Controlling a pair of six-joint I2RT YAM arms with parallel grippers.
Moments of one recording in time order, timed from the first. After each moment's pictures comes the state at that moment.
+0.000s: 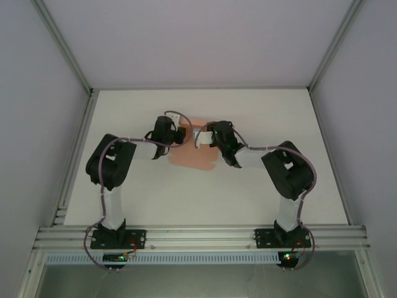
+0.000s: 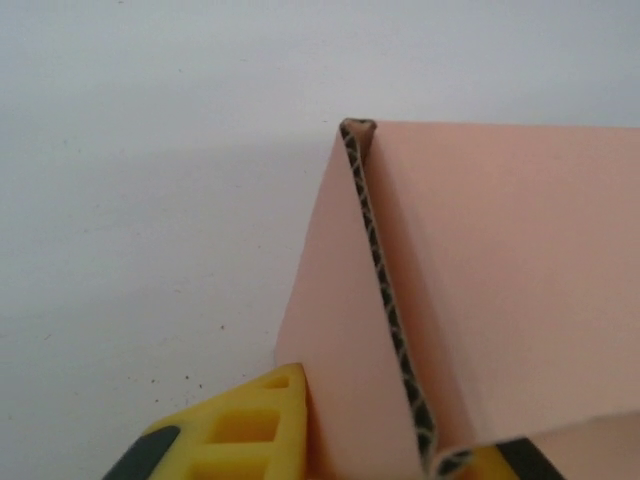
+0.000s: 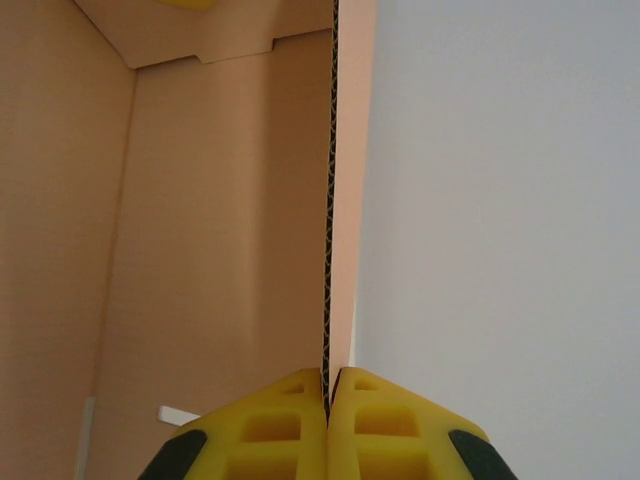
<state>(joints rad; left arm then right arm) -0.46 1.97 1.01 0.42 0.05 -0.22 0.61 1.85 0.96 0.51 0.20 -1.33</state>
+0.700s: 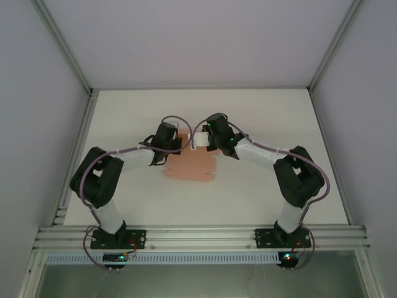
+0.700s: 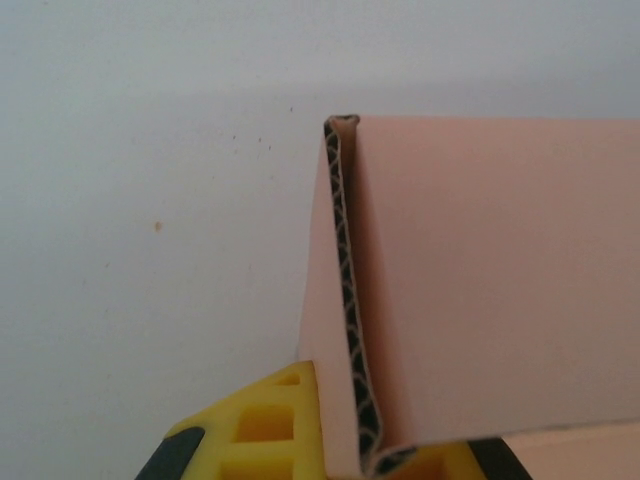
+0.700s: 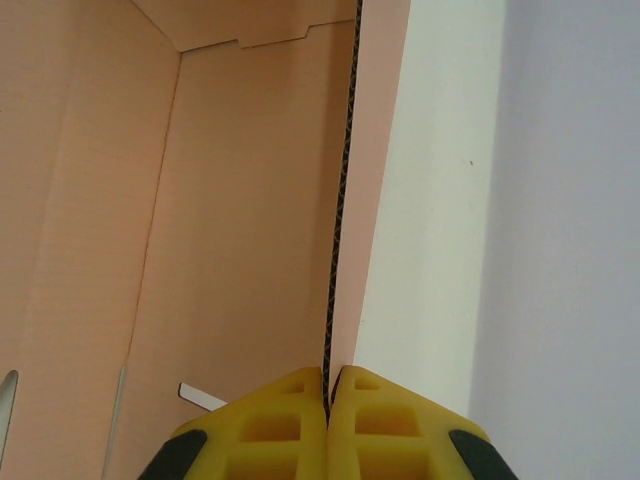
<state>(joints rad) -0.55 1.72 0.92 0.01 -0.13 -0.35 0.66 1.75 1.14 -0.07 0.06 -1.21</state>
